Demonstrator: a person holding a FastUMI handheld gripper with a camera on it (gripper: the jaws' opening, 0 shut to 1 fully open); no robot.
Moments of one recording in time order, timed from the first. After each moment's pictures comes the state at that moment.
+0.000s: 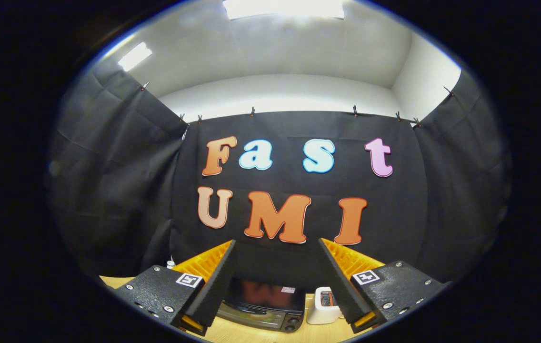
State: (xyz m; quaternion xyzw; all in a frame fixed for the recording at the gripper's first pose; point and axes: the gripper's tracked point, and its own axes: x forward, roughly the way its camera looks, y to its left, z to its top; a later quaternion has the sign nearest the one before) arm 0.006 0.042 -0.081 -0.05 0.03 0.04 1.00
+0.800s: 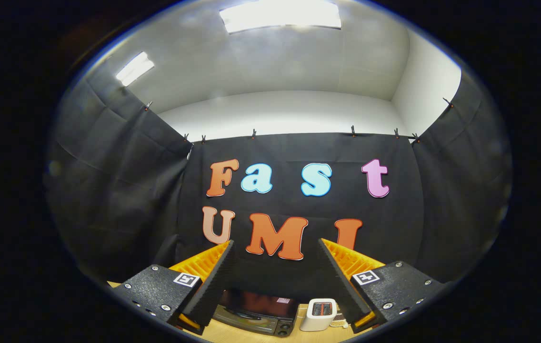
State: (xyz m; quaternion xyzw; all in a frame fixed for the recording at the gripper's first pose) arm -0.024 0.009 -0.015 -0.04 -0.01 0.05 1.00
